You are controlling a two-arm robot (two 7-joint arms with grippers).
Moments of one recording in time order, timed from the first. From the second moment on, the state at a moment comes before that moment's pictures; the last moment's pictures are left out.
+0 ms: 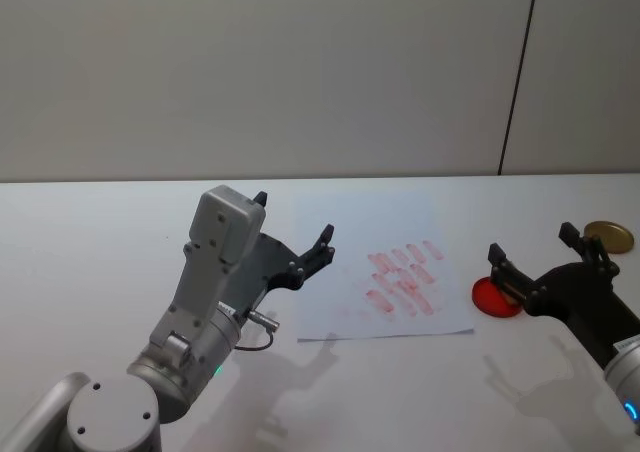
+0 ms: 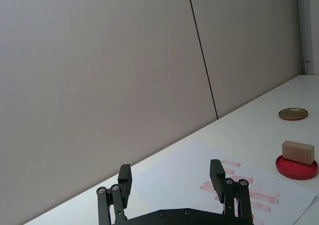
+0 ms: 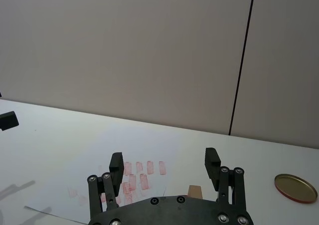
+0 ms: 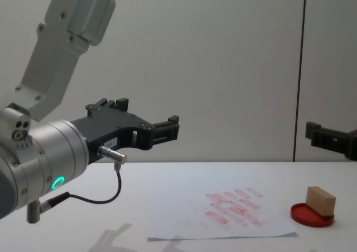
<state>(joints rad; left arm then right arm) -0.24 0.38 0.45 -1.63 -0.20 0.01 -0.01 -0.01 0.34 -0.23 -1.77 0.29 0.03 0.07</state>
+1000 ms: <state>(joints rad) -0.24 0.38 0.45 -1.63 -0.20 0.01 -0.01 -0.01 0.34 -0.23 -1.77 0.29 0.03 0.07</state>
